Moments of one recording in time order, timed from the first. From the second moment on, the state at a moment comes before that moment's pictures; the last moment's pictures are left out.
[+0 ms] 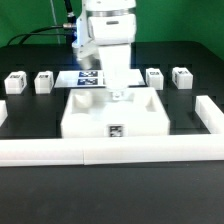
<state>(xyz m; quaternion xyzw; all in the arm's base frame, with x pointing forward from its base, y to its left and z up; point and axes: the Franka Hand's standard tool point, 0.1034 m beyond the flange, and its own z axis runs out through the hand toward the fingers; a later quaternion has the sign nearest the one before) 0.458 0.028 0.009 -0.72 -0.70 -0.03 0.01</state>
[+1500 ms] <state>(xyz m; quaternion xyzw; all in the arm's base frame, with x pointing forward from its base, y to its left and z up) 0.492 0.074 0.009 -0.72 -0.70 -0.05 0.01</state>
